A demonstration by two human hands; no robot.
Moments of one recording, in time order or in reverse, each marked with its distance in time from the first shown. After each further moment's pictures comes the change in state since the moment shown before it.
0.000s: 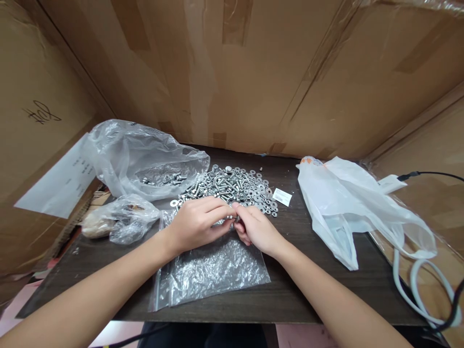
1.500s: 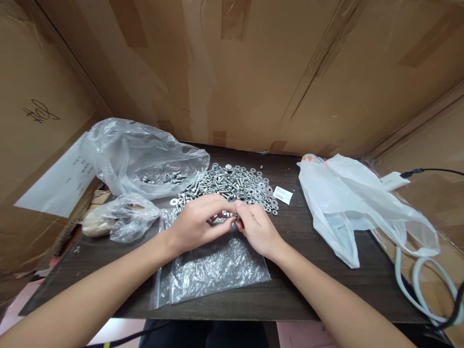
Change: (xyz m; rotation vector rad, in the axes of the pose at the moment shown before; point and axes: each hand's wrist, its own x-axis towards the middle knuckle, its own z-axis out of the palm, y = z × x) left_hand 0.004 0.005 -0.001 -0.226 0.031 -0.149; right_hand -0.006 -0.006 0.002 -0.184 0.166 -0.277
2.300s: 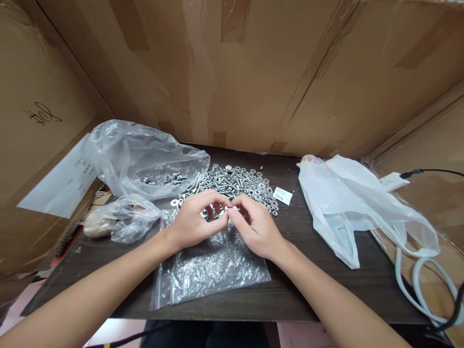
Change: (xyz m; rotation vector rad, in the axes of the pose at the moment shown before) left_hand -0.001 -0.003 -0.001 -0.113 0.044 -0.191; right_hand -0.003 -0.007 -0.006 -0.191 0.070 -0.265
